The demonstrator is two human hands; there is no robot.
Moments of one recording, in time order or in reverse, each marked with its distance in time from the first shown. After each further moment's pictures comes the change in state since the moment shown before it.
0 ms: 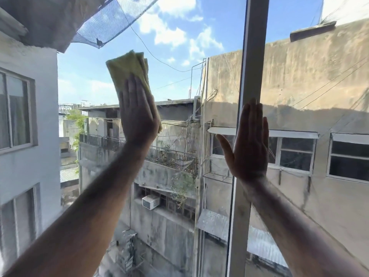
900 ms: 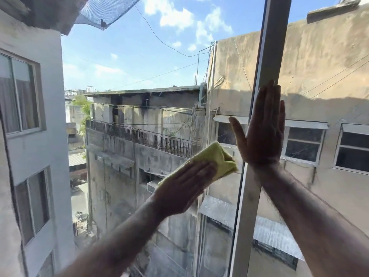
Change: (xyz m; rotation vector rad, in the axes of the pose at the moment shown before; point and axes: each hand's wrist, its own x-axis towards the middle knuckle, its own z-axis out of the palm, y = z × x) left_hand -0.209 0.011 -0.003 -0.027 -0.436 0.844; right_hand 0.000 -0.002 0.001 -0.058 0.056 0.005
